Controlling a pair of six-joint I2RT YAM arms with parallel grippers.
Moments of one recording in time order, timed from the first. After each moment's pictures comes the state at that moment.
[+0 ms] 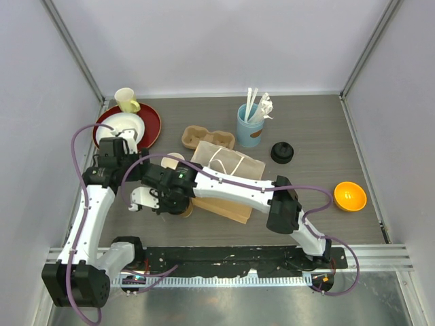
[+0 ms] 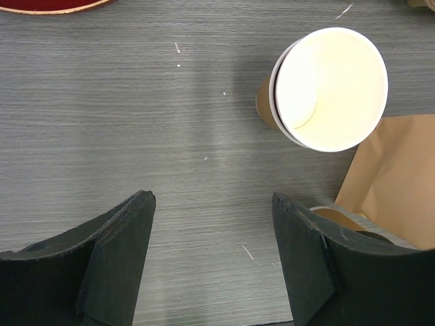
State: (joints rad) left arm -0.01 0.99 0.91 -0.74 0.09 -0.09; right arm 1.28 2.18 2.14 -1.10 -0.11 -0.50
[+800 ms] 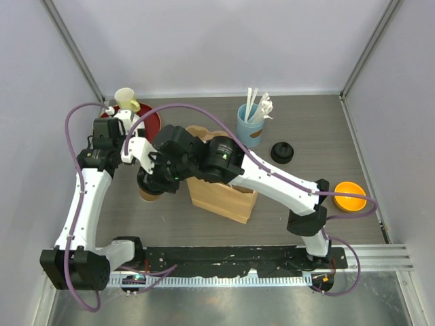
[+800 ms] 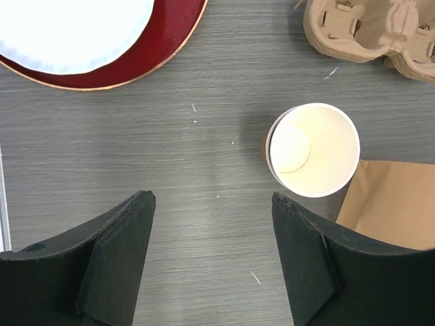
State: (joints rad) left arm -0.01 1.12 1.14 -0.76 0.06 -0.04; right arm 1.28 1.99 2.42 -1.04 -0.15 -0.13
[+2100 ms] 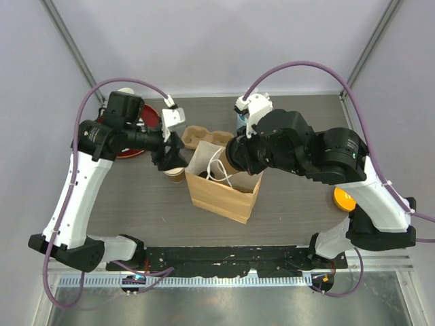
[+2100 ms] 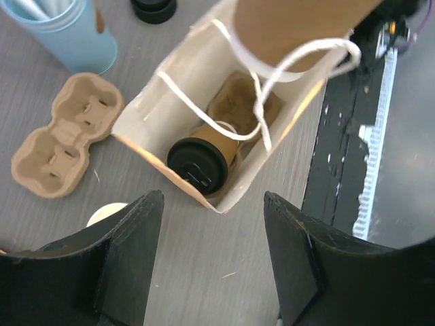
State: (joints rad) left arm -0.34 1.30 1.75 -1.23 0.78 0.53; right arm 1.19 1.46 2.20 -1.31 0.38 0.37
